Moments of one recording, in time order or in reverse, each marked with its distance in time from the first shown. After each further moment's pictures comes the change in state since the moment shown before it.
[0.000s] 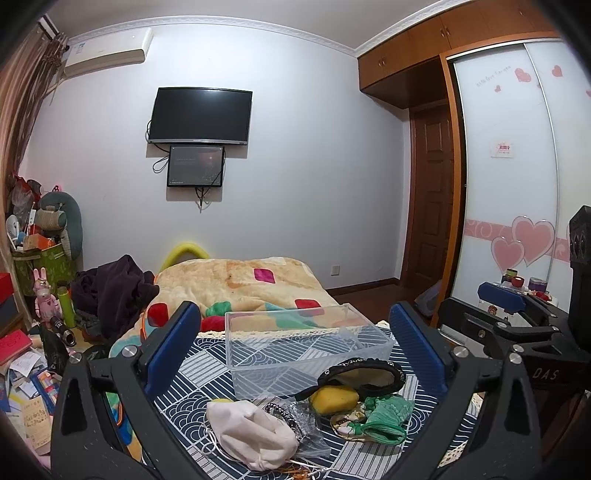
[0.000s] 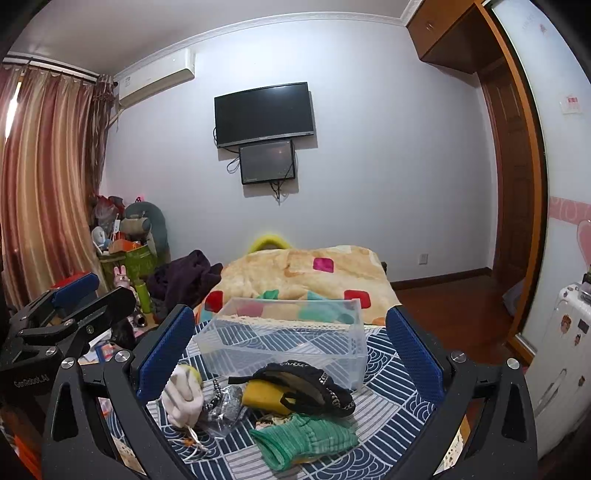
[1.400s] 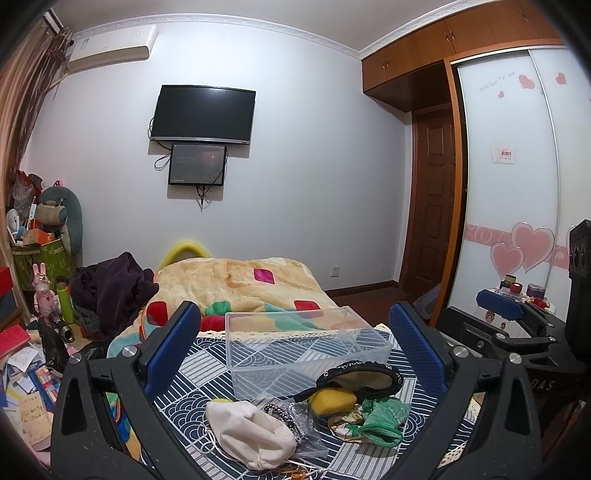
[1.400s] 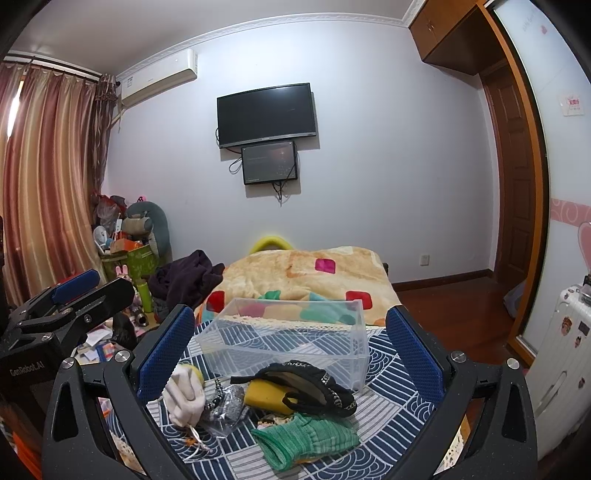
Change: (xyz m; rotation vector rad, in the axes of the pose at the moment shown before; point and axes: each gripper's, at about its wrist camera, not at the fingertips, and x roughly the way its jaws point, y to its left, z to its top) left arm -0.002 0.007 0.005 -0.026 0.001 -0.001; right arm 0.001 0.002 -0.003 -0.004 -0.002 0.007
